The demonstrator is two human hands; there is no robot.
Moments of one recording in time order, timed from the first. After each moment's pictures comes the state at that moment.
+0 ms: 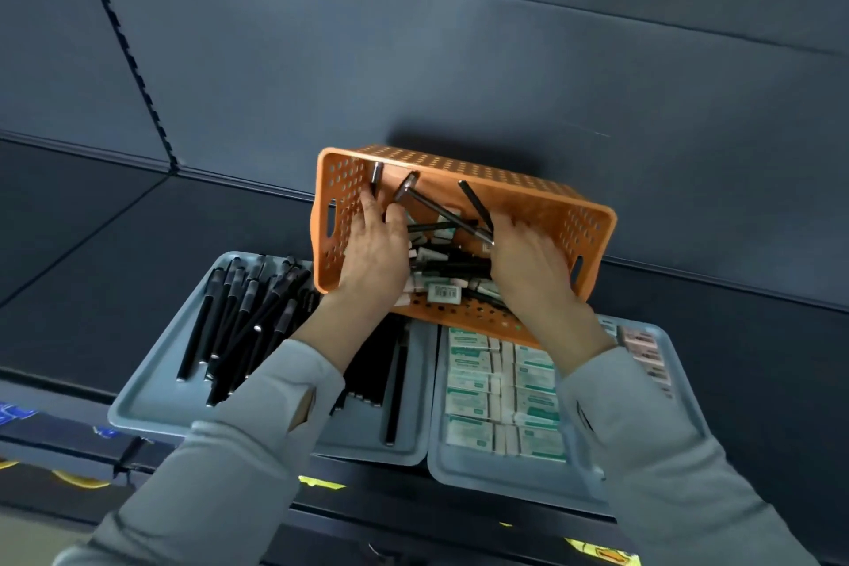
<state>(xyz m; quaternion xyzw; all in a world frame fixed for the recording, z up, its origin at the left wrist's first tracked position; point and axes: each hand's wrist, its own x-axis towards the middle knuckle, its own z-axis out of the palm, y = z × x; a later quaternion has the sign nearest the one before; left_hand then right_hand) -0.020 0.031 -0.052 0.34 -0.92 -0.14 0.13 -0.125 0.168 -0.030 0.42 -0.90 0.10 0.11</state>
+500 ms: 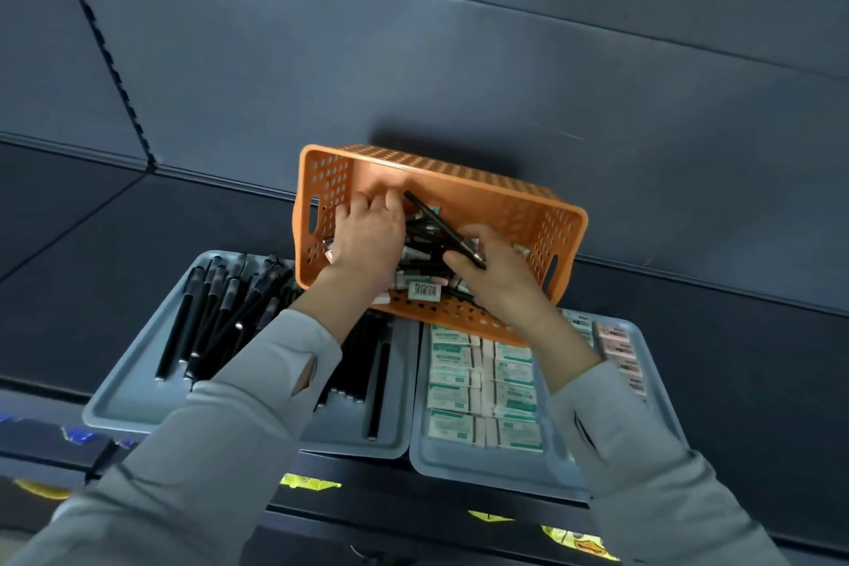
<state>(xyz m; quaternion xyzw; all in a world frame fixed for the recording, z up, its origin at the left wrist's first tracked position) -0.037 0.026 -0.045 0.30 -0.95 0.03 0.11 -0.113 0.178 -0.034 0.36 -0.85 0.36 -0.14</state>
